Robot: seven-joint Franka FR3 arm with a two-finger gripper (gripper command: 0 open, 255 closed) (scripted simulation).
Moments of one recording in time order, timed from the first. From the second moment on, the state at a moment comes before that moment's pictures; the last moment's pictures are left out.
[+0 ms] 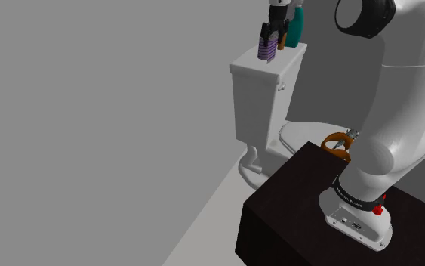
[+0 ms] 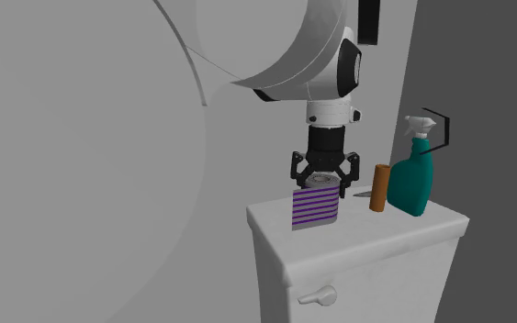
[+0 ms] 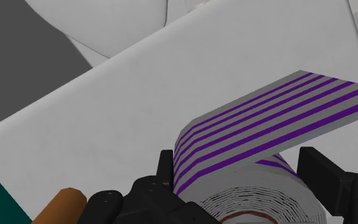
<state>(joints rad) -0.28 0.35 -0.23 -1.32 0.06 1.66 -0.30</state>
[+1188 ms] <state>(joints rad) -0.30 0.39 -0.23 -1.13 0.07 1.51 -0.30</state>
